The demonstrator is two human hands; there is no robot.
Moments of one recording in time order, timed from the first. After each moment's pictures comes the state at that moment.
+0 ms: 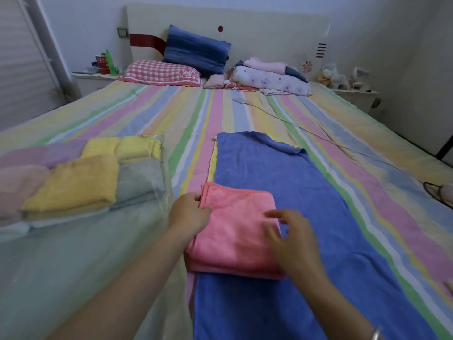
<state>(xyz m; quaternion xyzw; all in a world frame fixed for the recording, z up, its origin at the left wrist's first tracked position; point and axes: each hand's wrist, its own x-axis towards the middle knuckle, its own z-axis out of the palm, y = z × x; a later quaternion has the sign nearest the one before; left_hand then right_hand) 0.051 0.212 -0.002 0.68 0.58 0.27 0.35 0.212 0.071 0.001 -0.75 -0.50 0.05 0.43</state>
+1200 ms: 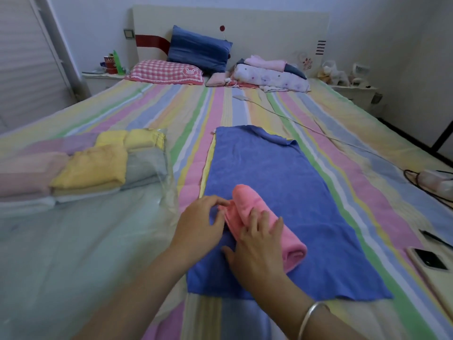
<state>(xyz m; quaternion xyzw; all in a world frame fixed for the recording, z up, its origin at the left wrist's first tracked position) 0.042 0.091 0.017 0.80 0.41 0.36 0.25 0.156 0.024 -0.014 -0.79 -0.60 -0.10 -0.04</state>
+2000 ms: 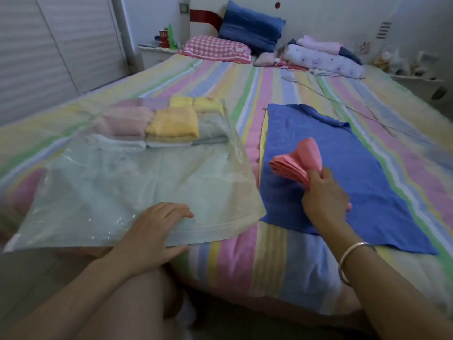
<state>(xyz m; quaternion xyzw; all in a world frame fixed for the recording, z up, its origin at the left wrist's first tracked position) -0.213 0.006 -0.029 0.89 0.41 0.19 0.07 0.150 0.010 -0.004 -0.82 -0.53 -0.13 0.17</state>
